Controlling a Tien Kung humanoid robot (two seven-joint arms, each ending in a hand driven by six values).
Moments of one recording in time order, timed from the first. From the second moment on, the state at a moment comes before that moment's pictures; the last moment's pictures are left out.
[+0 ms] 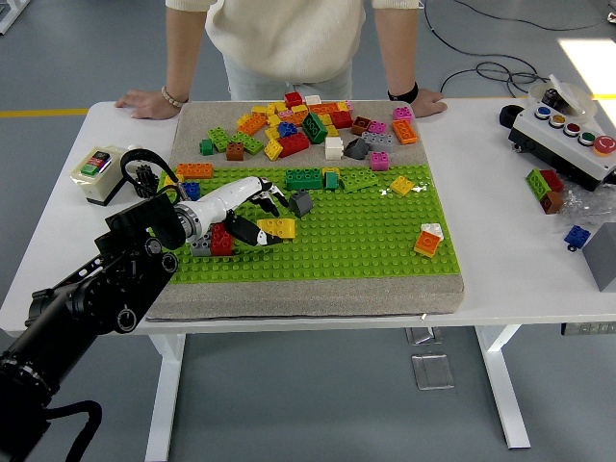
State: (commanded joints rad) left arm -0.73 0.02 -1.15 -0.74 2.03 -0.24 -0.13; right arm 0.05 -0.12 1.42 0.18 -1.42 0.06 -0.04
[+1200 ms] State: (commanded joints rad) left arm -0.76 0.01 -1.11 -0.81 2.22 -0.22 -0.12; right arm 0.06 -0.12 1.41 0.18 -1.42 0.06 -0.05
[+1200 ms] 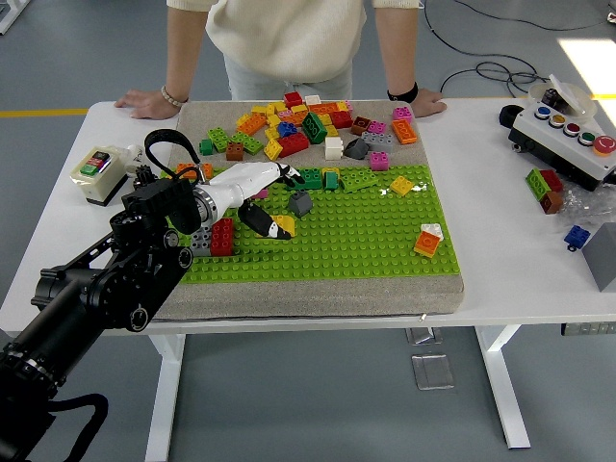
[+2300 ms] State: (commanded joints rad) left arm -0.76 0.00 -1.11 -0.73 2.21 -0.17 -0.12; right arm 0.06 -0.12 1.41 0.18 -1.42 0.06 -0.05
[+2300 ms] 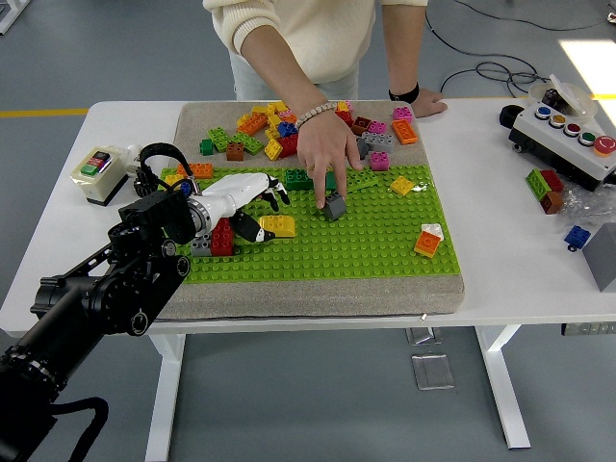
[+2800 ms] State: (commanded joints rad) left arm -0.77 0.00 -1.10 -0.71 2.20 -0.18 -0.12; right arm 0.06 -0.12 1.41 0.18 -1.42 0.06 -0.05
